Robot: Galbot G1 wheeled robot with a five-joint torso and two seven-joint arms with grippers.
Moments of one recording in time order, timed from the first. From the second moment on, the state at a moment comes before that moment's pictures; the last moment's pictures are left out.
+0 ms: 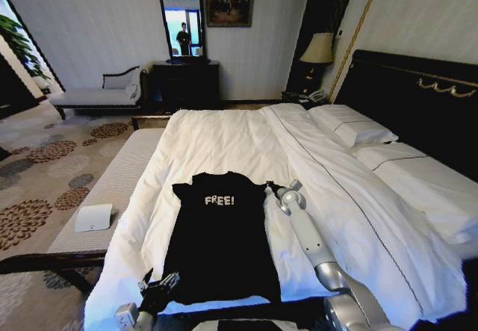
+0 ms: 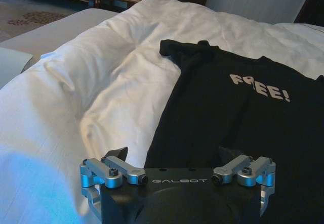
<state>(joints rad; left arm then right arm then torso) 2.00 -1.17 -0.45 -2.15 -0.56 0.00 -0.33 -0.63 1.35 0.37 1.12 1.05 -0.34 0.25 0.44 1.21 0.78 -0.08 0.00</state>
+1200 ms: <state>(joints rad) 2.00 -1.18 -0.45 -2.15 -0.55 -0.01 -0.32 -0.64 1.37 0.43 1.14 0.96 -0.25 0.39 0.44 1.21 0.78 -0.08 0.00</state>
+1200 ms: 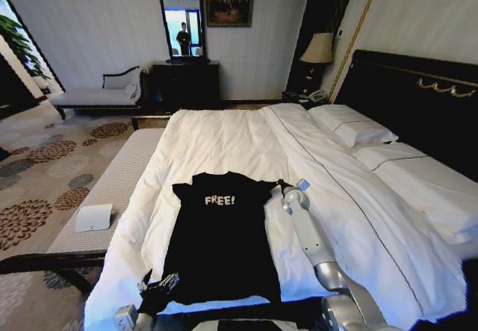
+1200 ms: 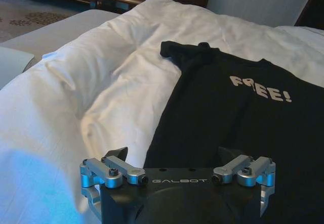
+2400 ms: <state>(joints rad) 1.98 -1.19 -0.41 -2.13 -0.55 -0.01 -0.32 -0.96 1.36 0.57 1.42 1.25 -0.31 0.32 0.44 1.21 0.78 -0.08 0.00</state>
